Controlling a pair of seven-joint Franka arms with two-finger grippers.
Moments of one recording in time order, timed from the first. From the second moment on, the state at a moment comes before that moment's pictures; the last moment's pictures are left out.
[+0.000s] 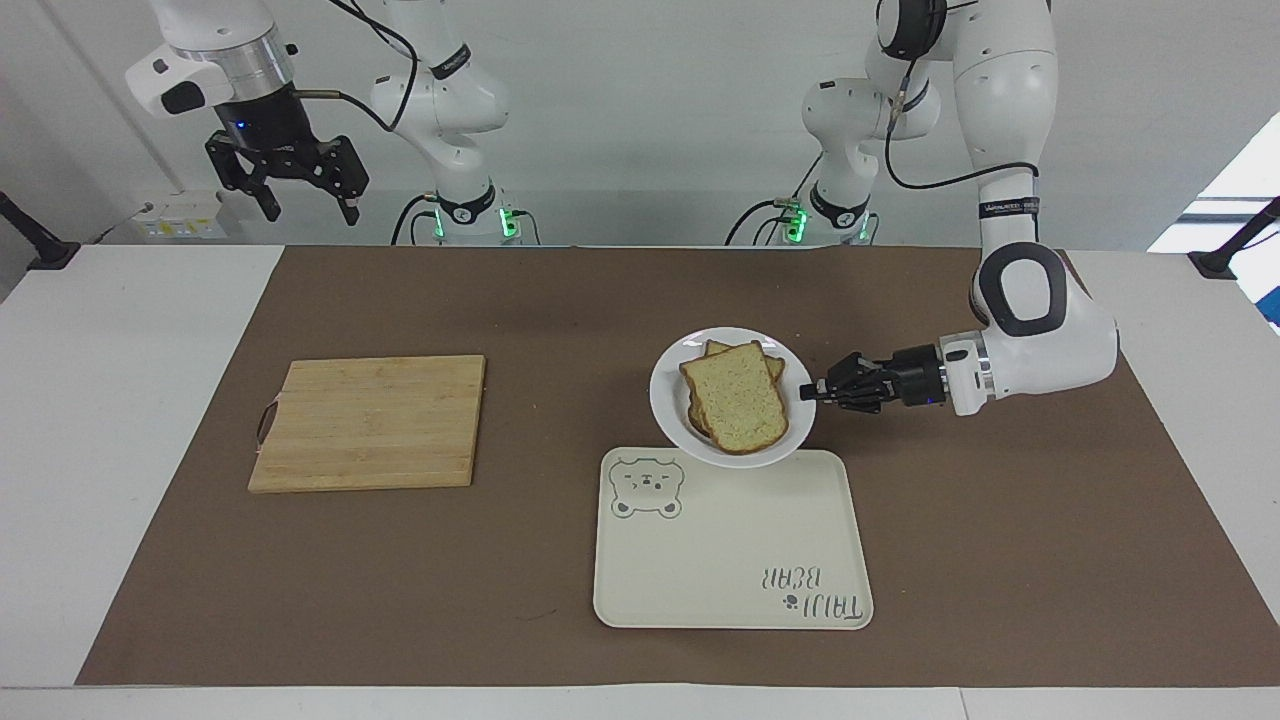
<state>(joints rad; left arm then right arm) -0.08 0.41 0.04 -1.69 -1.10 1.69 0.48 0.03 -0.13 -0.05 -1.61 -0.02 1.51 0.05</state>
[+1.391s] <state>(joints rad) -0.05 0.86 0.02 -1.24 -1.10 1.66 0.47 0.03 -0.13 -0.05 -1.61 -0.02 1.51 0.05</state>
